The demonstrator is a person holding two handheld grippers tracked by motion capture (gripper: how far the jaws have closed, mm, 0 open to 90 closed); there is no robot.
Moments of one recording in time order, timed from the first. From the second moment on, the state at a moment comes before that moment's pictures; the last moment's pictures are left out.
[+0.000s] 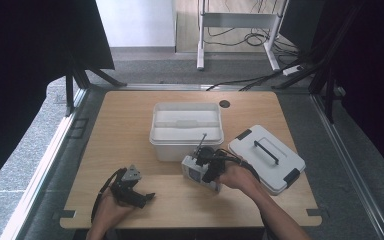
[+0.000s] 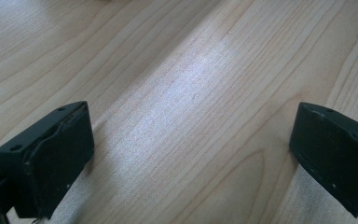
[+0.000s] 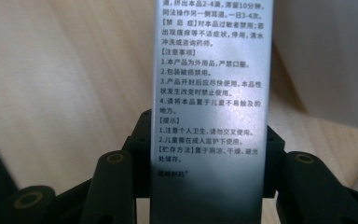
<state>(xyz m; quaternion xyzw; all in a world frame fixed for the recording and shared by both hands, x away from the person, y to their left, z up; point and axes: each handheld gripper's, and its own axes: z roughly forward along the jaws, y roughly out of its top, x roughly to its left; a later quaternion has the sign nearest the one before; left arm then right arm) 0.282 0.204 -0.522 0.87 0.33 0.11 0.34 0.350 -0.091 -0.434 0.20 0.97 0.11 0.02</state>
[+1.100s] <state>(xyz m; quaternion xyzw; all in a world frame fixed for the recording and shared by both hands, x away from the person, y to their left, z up) 0.282 0.204 -0.522 0.87 0.33 0.11 0.34 0.276 -0.102 -0.418 0.14 0.98 0.15 0.00</state>
